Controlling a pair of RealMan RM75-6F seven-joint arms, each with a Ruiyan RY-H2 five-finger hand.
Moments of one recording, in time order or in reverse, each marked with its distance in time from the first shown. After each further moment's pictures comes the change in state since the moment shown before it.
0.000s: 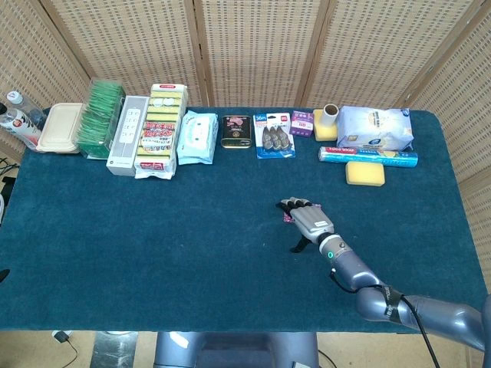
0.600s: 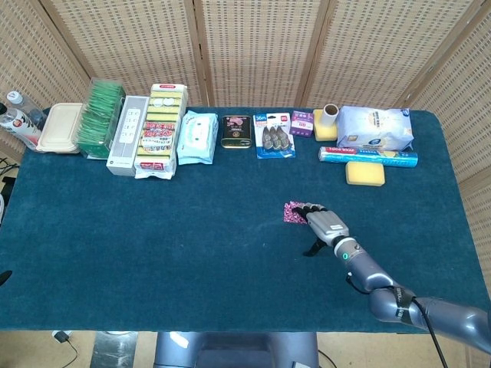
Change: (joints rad) left arm 0.002 -0.003 0.005 -0.006 0.009 0.002 0.010; right arm -0.028 0.013 -0.057 0.083 -0.064 -0.054 0.158
